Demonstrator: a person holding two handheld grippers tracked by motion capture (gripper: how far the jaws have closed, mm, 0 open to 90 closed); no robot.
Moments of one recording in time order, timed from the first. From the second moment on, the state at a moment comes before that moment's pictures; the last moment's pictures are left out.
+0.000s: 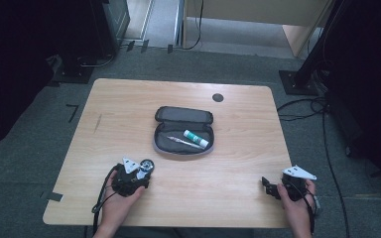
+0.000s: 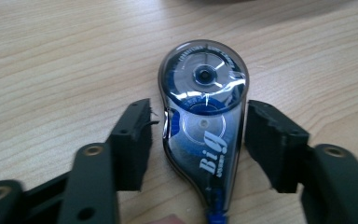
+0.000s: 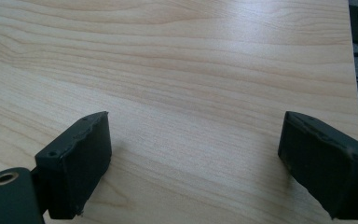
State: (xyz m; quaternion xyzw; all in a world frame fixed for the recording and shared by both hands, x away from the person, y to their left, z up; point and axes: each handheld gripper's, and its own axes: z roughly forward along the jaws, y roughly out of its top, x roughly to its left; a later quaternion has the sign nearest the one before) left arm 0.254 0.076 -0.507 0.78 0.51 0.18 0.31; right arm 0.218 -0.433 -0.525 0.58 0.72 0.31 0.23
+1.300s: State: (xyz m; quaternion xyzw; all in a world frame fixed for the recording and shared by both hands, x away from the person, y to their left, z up) left arm 0.270 0.059 -0.508 0.79 0.50 0.19 0.30; right arm 0.219 -0.433 -0.525 0.58 0.72 0.31 0.23
